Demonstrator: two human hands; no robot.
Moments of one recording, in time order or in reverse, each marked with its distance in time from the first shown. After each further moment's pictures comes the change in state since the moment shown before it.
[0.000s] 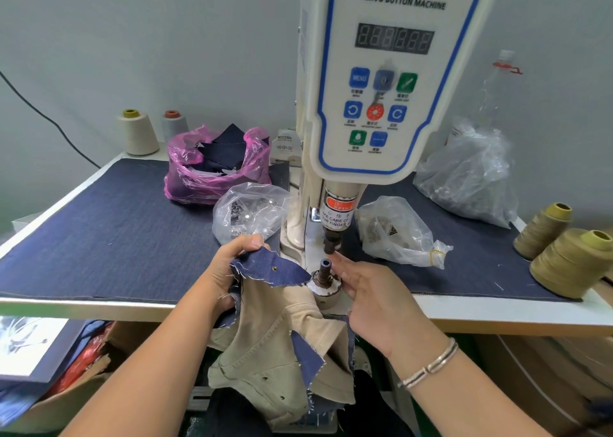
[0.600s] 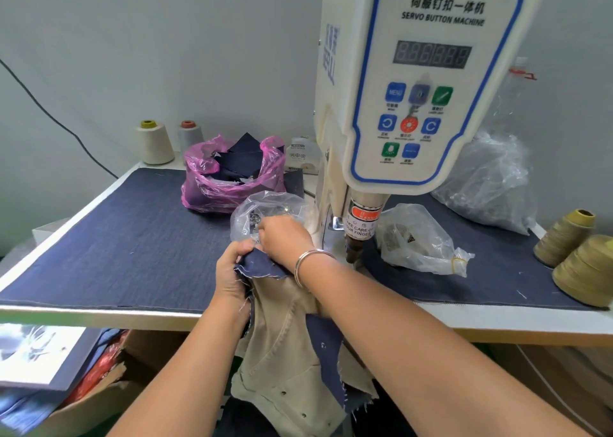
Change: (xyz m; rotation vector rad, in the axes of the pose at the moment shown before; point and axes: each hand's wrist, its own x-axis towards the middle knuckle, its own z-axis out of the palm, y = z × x) left_hand 0.000 0.005 -0.005 -0.263 0.224 0.204; right_hand 0.144 0.005 0.118 -1.678 0.024 -0.758
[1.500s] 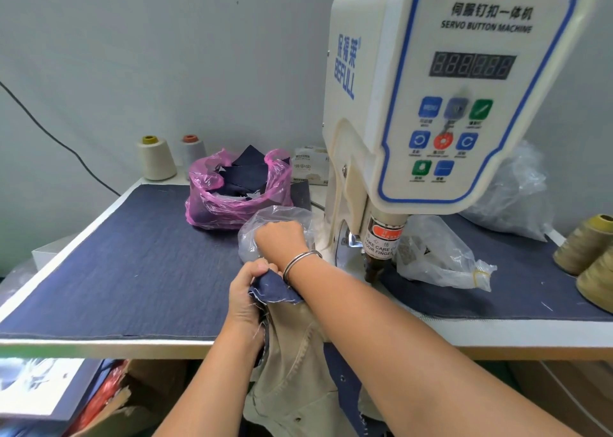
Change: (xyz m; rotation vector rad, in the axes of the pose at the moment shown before) left_hand 0.000 0.000 0.000 -0.053 -0.111 -0.040; right_hand 0.041 -0.008 0.022 -0.453 0.147 -0.177
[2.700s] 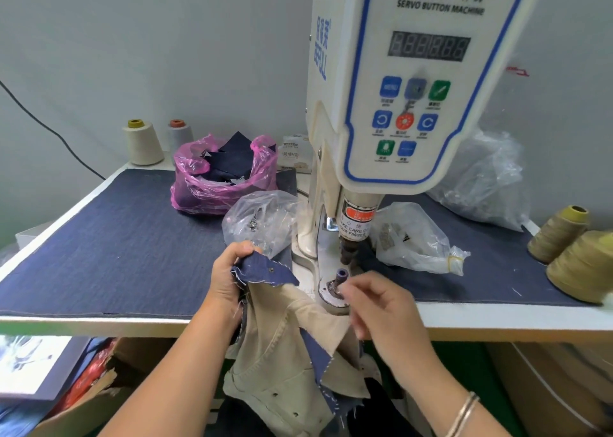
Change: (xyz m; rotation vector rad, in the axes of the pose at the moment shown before) left_hand -0.001 -0.002 0.001 0.109 0.030 -0.008; right_hand -0.225 0.053 -0.063 1.502 0.203 0.532
